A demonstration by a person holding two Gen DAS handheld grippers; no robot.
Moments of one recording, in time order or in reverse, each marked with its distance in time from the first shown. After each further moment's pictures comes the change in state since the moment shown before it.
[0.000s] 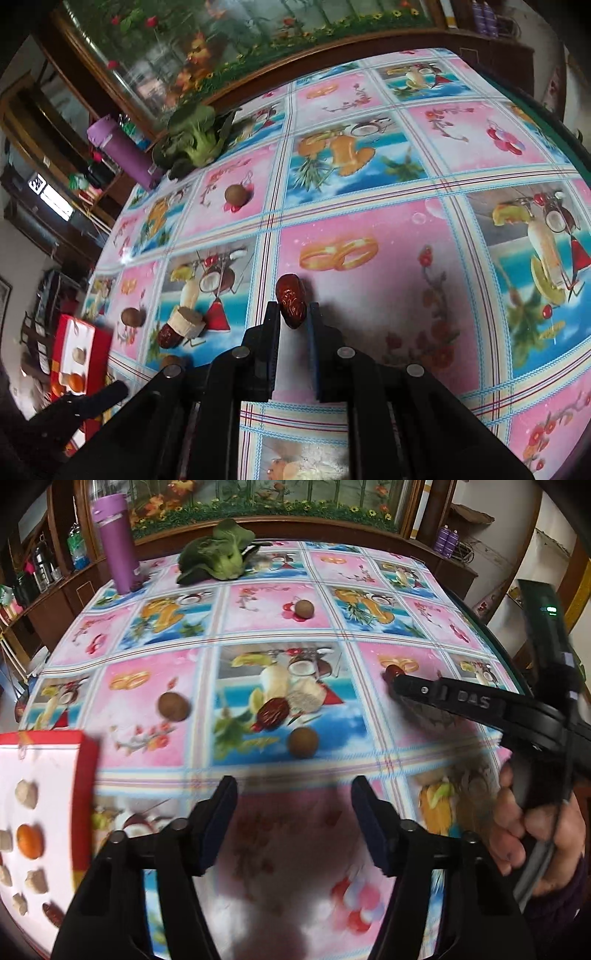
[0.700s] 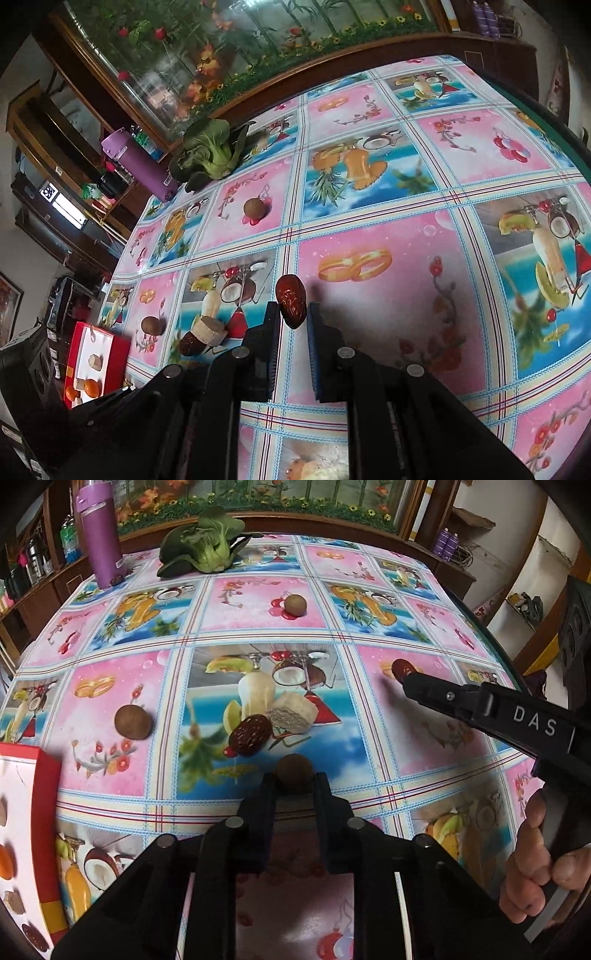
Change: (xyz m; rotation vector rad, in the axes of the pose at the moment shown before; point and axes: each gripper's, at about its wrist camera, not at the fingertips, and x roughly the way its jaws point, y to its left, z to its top) left arm 0.028 0.001 0.009 -0.023 -0.002 -0.044; right arm -0.007 0.006 0.003 0.004 -0.036 0.052
